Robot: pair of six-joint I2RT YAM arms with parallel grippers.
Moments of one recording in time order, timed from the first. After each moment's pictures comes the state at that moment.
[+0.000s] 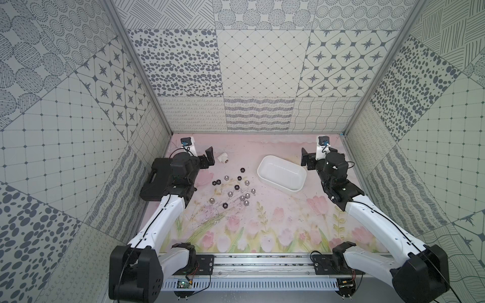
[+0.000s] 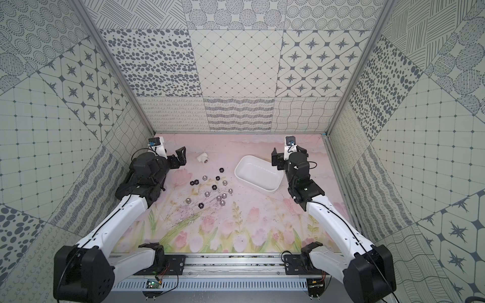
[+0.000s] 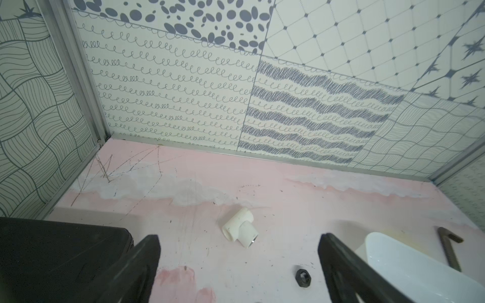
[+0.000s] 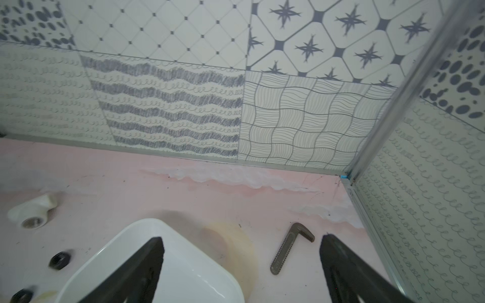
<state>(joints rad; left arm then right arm) -0.05 1.12 0.80 0.13 0.01 -0.20 0.45 1.10 0.88 -0.01 0.35 -0.04</state>
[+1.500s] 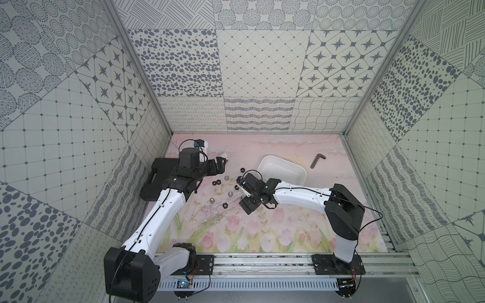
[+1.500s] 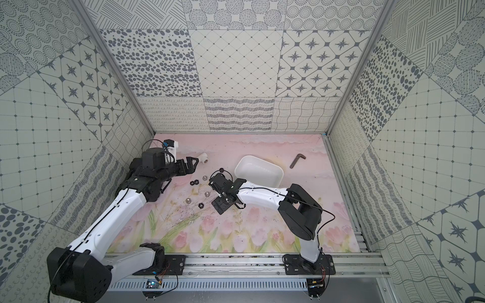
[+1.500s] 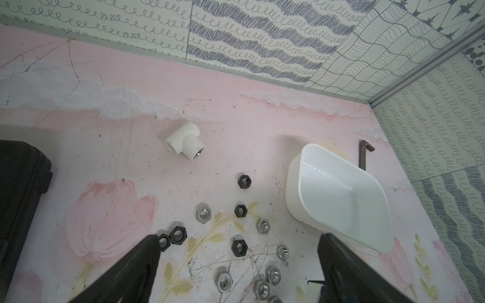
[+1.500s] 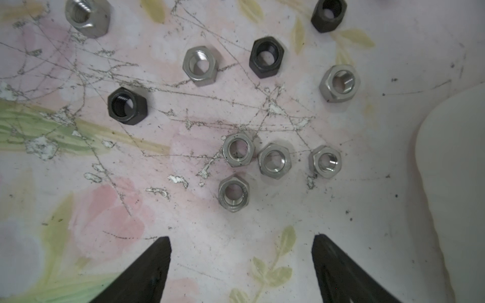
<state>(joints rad) -0.14 1.17 0.97 -0.35 0.19 -0.30 1.01 1.89 1.35 -0.60 0.11 0.20</state>
